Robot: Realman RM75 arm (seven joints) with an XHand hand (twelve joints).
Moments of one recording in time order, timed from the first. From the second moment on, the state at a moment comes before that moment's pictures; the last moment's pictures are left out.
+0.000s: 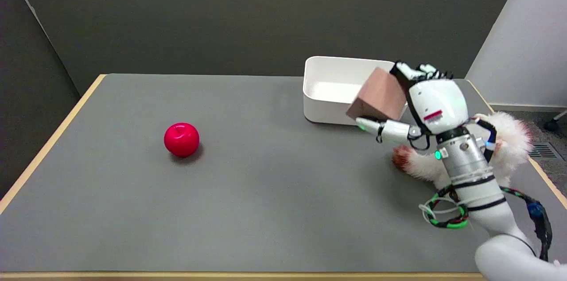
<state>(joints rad) -0.35 -0.80 -1.88 1.69 1.08 0.99 -0.37</state>
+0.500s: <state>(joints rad) -0.06 -0.82 -1.88 1.53 1.05 0.89 -0.19</state>
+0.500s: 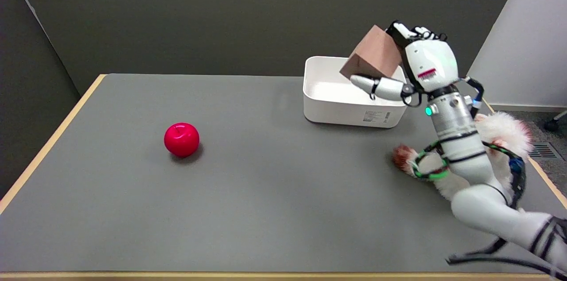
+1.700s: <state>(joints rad) 0.35 -0.94 -2.08 1.16 1.29 0.70 -0.09</state>
